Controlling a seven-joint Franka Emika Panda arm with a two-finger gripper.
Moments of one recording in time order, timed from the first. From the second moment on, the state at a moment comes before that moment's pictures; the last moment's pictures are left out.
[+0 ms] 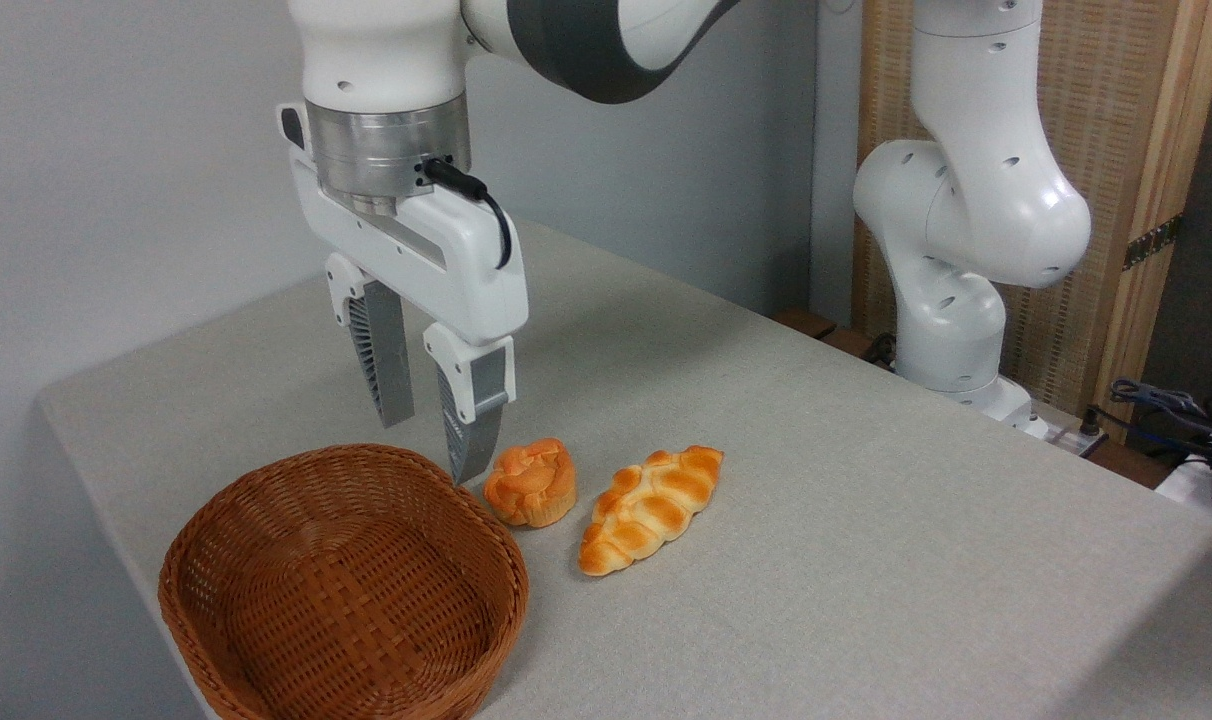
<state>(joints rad) -0.10 0.07 0.10 -1.65 -0.11 1.82 0.75</state>
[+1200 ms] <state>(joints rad) -0.09 0.05 0.10 -1.63 -0.11 1.77 0.75</state>
